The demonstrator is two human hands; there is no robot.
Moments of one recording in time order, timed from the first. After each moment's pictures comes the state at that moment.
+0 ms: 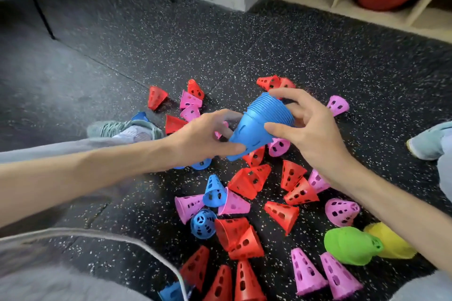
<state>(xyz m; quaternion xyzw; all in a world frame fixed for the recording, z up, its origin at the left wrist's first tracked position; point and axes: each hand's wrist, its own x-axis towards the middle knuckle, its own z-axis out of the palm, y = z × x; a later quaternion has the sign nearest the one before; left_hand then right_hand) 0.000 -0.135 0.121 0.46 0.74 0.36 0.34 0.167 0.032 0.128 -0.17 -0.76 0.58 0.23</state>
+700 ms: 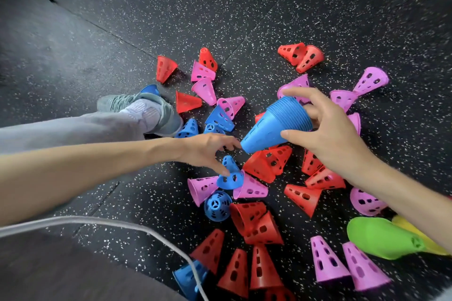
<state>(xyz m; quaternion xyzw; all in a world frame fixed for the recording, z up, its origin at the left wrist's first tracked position) -0.048 -0.150 -0.006 0.52 0.74 0.07 0.42 0.156 0.031 0.077 -0.21 -0.82 0.53 0.10</state>
